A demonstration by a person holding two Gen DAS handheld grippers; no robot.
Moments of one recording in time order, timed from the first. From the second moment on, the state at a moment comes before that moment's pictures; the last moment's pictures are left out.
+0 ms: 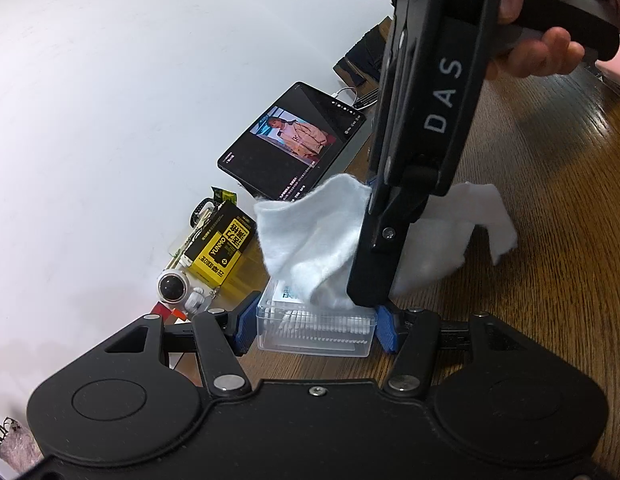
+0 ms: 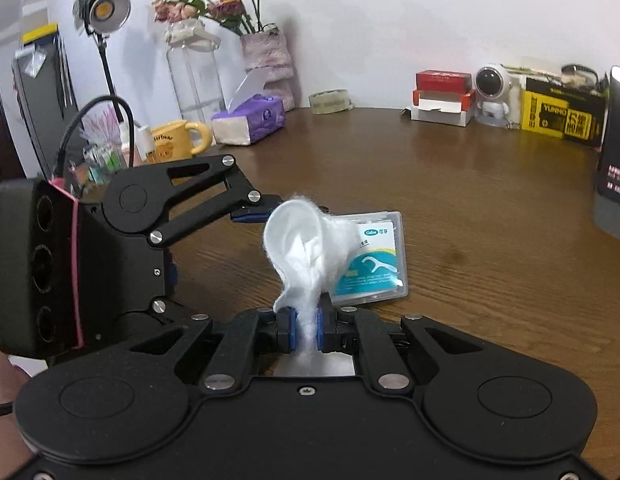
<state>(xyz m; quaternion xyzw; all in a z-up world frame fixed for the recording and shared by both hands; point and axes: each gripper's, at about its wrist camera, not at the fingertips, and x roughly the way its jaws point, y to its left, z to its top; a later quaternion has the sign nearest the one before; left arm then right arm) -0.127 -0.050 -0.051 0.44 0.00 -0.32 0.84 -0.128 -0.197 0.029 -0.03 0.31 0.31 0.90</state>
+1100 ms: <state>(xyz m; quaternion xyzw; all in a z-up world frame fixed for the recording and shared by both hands) -0.118 -0.055 -0.055 0.43 0.01 -0.32 0.84 -0.124 -0.182 0.036 -0.02 0.30 0.34 0.89</state>
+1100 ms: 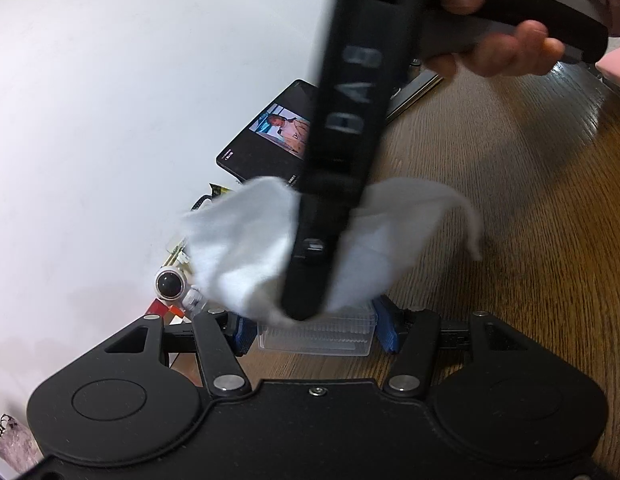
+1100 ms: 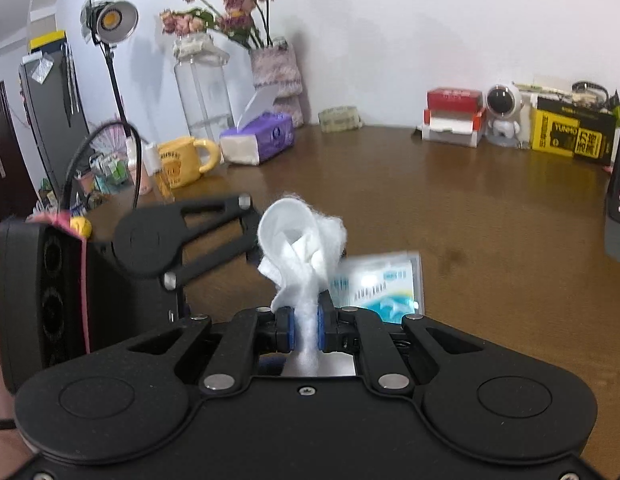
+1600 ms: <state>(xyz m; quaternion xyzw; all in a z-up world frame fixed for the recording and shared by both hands) -0.113 -0.056 -0.055 0.44 0.01 -0.32 0.84 -0.124 -0.177 0.044 -0.02 0.28 0.34 0.90</state>
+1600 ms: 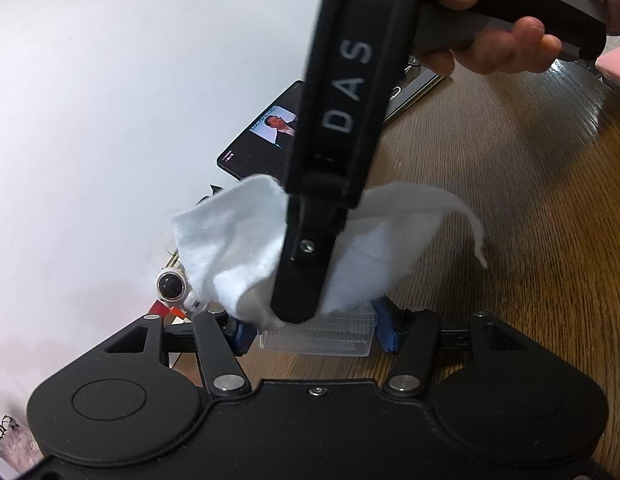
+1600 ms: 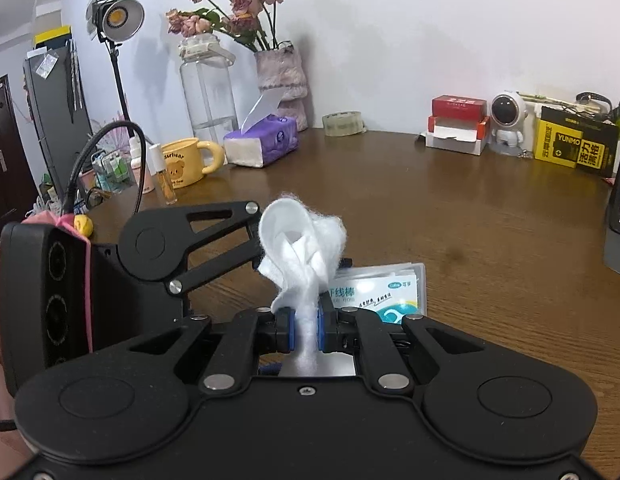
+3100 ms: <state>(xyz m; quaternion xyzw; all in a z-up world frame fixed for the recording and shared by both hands) -0.108 -0.051 -0.054 0.44 0.00 -0.31 0.84 -0.068 -0.214 0.039 0.02 0.28 0.24 0.93</state>
